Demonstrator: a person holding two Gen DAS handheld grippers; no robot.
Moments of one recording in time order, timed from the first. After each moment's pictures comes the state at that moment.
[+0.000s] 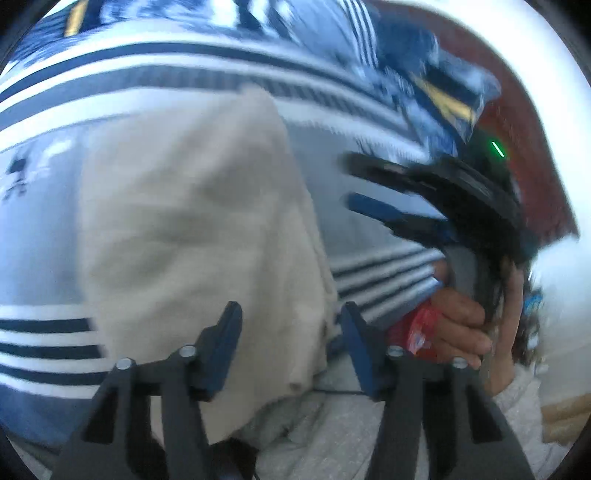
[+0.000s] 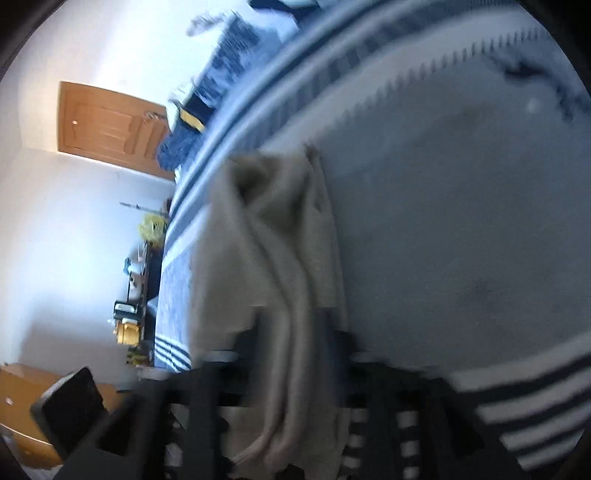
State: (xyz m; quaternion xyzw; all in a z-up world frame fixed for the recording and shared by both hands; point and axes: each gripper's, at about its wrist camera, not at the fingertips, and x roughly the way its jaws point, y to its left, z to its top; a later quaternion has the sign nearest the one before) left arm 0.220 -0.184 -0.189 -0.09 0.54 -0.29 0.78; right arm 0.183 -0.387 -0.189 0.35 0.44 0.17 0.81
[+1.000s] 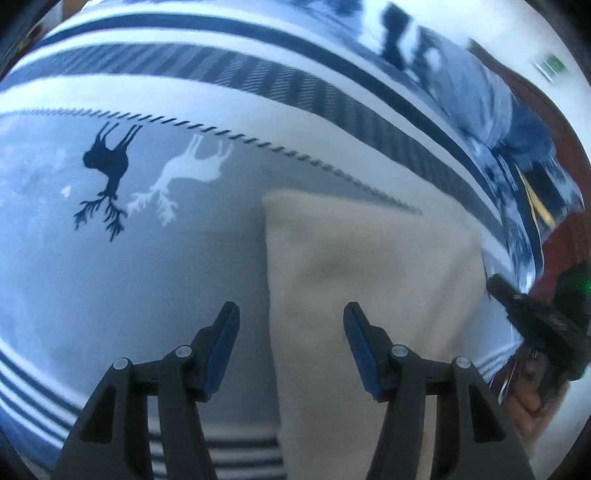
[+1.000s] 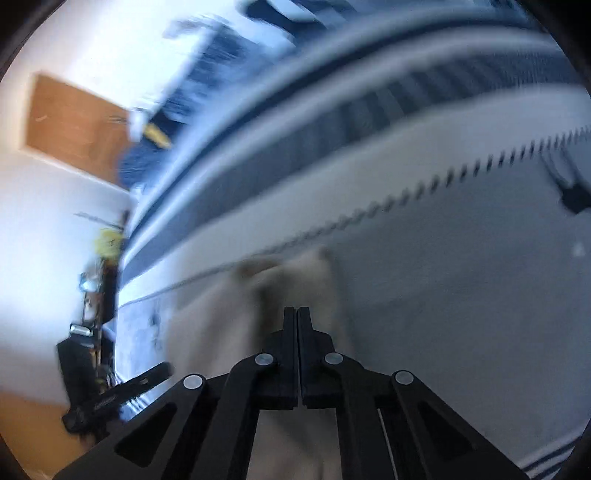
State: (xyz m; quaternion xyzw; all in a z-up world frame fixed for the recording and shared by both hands) left arm 0.356 -0.082 -0.234 -0.15 0.58 -0.15 0.79; right arm 0.279 -0.362 -0.165 0.26 0.46 0.09 0.84
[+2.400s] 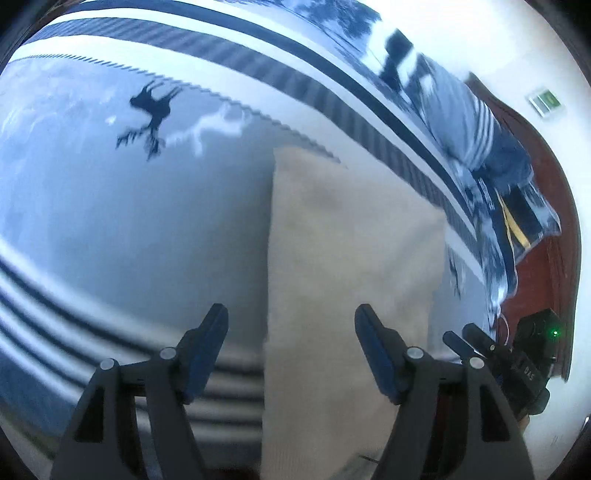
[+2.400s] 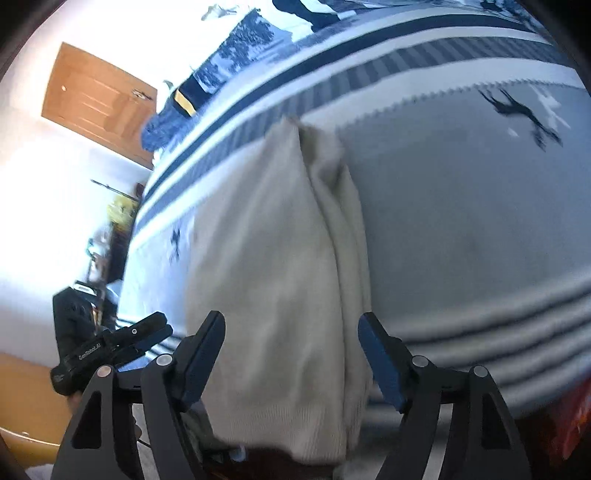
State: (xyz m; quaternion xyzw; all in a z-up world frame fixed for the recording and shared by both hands) left arm 0.298 -0.043 -0.241 -0.24 0.56 -0.14 0.78; right arm 0.184 -0.345 -0.190 0.27 0.49 0.11 0.82
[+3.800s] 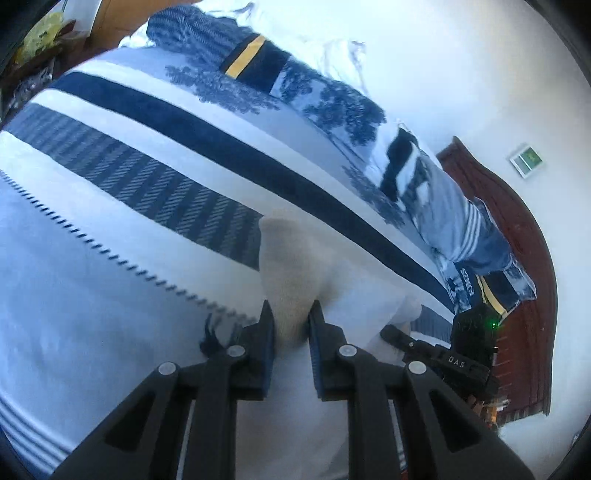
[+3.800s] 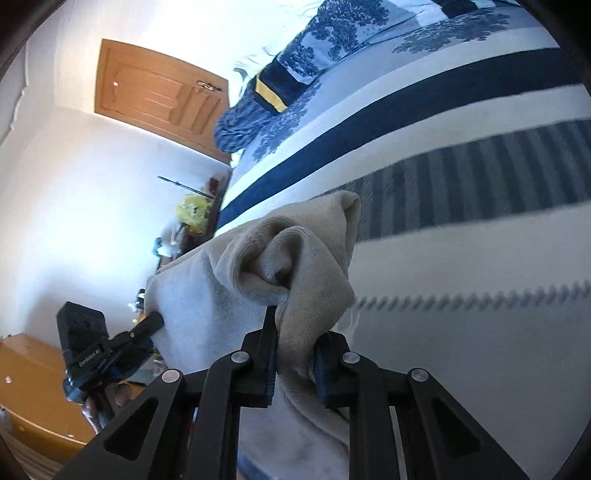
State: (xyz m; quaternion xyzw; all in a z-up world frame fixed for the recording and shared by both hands) left arm 0.475 0.115 -0.154 -0.27 0.46 -0.15 0.83; right arm 0.402 -0.182 -0.155 0.30 0.47 0.24 0.79
